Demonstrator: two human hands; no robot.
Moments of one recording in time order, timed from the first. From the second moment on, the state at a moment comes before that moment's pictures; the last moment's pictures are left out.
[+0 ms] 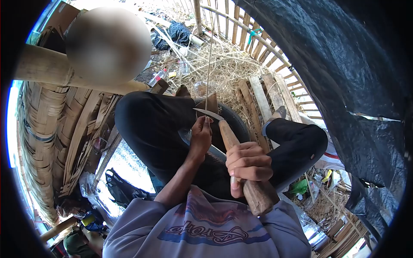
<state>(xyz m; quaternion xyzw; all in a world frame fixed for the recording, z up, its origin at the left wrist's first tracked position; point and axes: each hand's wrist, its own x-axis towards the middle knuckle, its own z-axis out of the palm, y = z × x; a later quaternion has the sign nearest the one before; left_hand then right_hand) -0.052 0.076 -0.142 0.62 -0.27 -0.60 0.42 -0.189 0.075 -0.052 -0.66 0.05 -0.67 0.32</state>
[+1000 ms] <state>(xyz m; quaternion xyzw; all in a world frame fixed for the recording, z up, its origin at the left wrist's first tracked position) -0.051 0.081 -0.150 0.61 -0.32 -0.61 0.39 -0.168 0.076 -0.086 -0.74 0.08 -0.62 0.26</state>
